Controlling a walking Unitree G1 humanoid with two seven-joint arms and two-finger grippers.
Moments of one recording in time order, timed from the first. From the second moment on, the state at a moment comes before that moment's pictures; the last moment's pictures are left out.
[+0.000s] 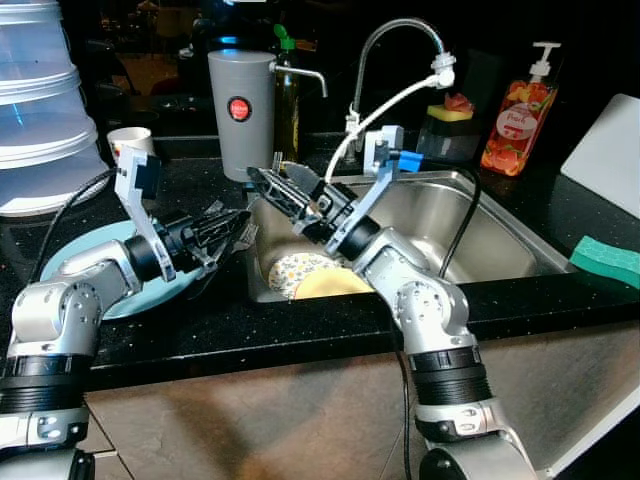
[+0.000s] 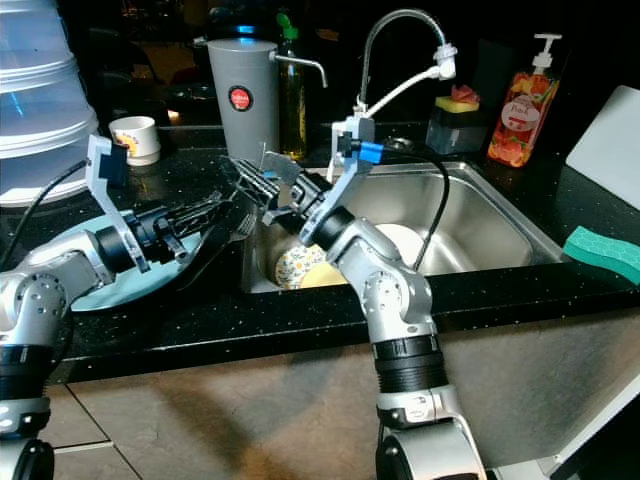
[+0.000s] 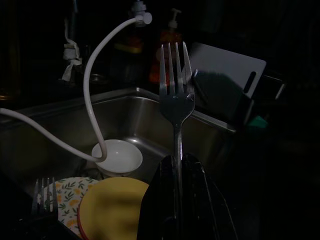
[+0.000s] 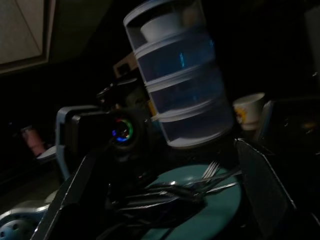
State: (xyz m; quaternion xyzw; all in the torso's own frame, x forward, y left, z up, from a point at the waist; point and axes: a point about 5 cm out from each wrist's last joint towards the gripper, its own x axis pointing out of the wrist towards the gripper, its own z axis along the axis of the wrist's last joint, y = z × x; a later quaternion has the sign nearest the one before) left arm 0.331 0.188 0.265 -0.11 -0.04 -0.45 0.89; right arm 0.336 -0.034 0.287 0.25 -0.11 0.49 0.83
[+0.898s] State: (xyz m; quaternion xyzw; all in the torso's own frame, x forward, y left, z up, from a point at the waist) left arm 0.342 0.194 0.276 -0.10 -0.09 -0.37 0.92; right arm 0.349 -0.038 0.271 0.27 -0.04 0.40 0.87
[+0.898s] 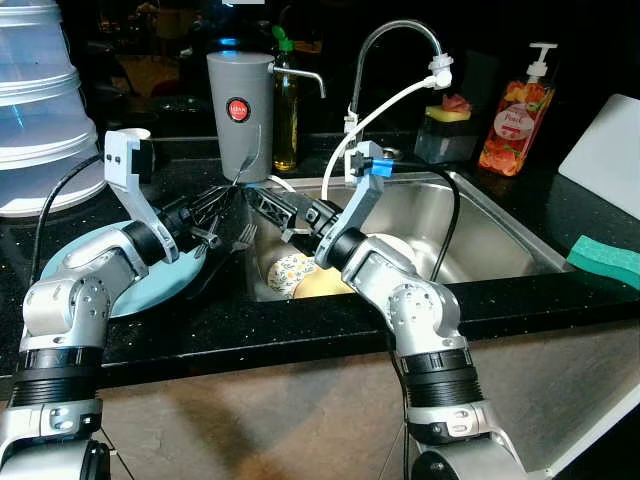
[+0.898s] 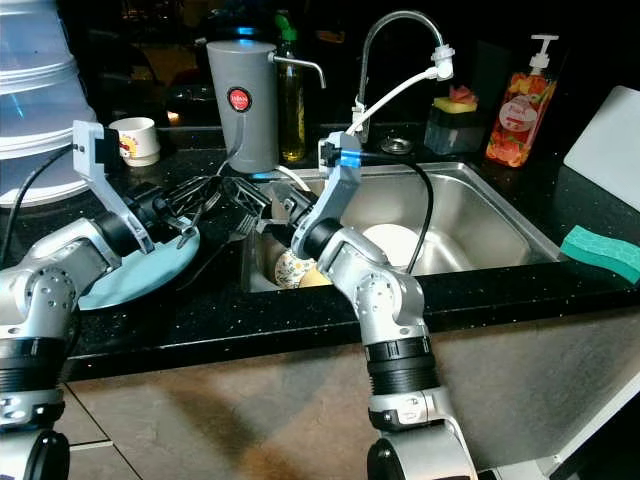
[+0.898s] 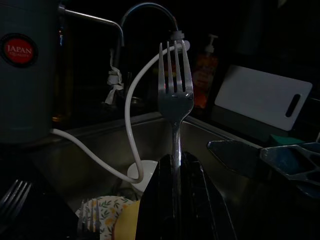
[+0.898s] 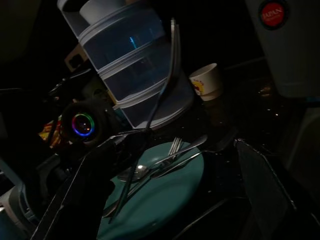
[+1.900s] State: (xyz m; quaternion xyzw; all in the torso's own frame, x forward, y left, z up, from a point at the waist) left arm 0.334 0.157 0.254 -0.05 -0.04 -0.43 0.90; right arm 0.347 -0.031 0.267 0.30 -0.01 0.41 0.86
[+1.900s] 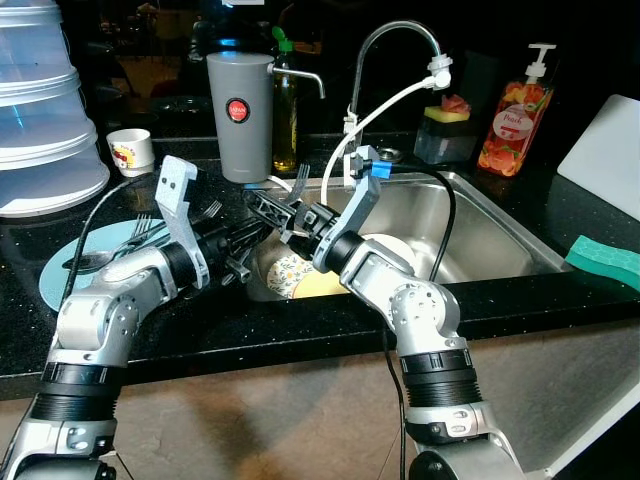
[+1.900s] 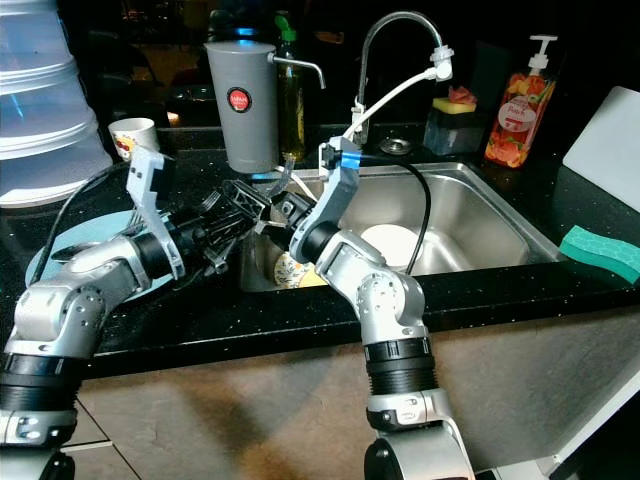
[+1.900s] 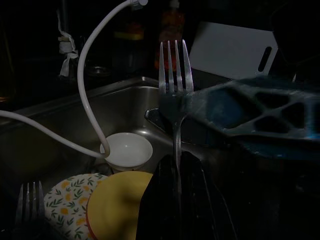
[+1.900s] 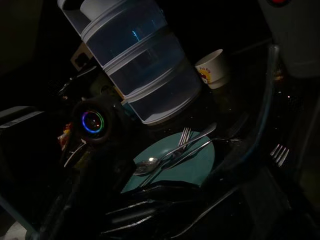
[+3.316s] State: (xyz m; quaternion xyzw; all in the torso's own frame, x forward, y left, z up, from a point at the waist) left arm 0.346 0.164 0.253 -0.02 -0.04 -0.38 0.93; right arm 0.367 -0.065 0.271 0.31 -0.04 0.33 0.89
